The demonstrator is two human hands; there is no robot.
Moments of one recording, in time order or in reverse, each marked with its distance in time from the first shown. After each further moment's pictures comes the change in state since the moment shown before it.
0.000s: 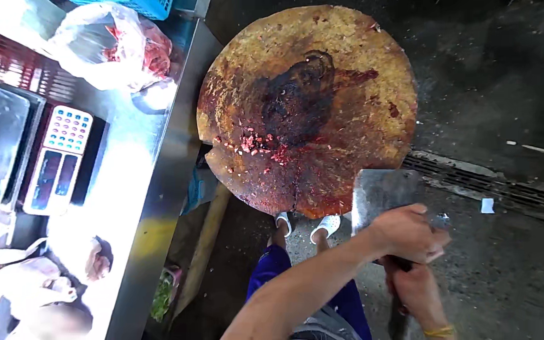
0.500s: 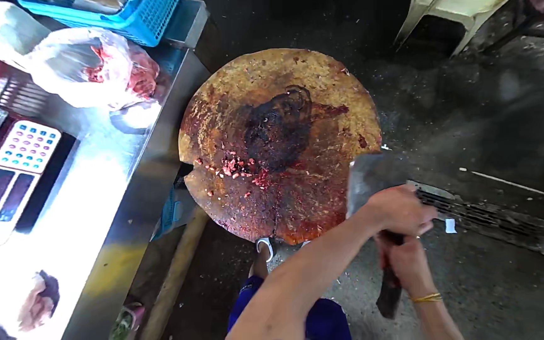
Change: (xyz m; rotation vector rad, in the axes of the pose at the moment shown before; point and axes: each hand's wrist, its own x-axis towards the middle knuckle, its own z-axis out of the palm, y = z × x) left_hand 0.099 -0.057 -0.025 0.032 -0.259 0.011; right_hand 0.076 -0.056 -0.033 0.044 0.084 -0.043
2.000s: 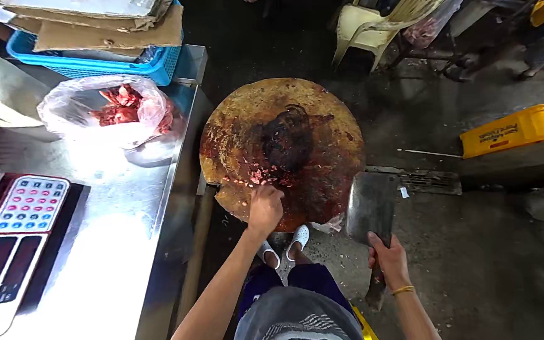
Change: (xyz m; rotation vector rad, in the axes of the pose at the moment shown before) left_hand -0.360 -0.050 -0.107 -0.031 0.350 -0.631; right_hand -0.147 -0.007 0.116 0.248 0.409 0.233
